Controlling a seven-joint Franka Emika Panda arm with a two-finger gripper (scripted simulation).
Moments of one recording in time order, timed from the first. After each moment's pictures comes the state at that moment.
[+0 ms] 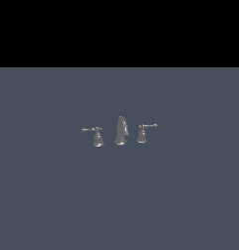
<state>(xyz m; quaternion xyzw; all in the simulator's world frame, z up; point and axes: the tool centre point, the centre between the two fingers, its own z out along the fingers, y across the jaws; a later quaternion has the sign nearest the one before) -0.241 -0.010 0.489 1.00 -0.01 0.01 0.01</state>
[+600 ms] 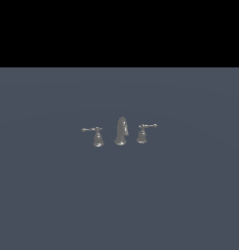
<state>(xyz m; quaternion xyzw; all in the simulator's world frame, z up) -0.228 -0.005 0.472 1.00 -0.04 0.01 0.01</state>
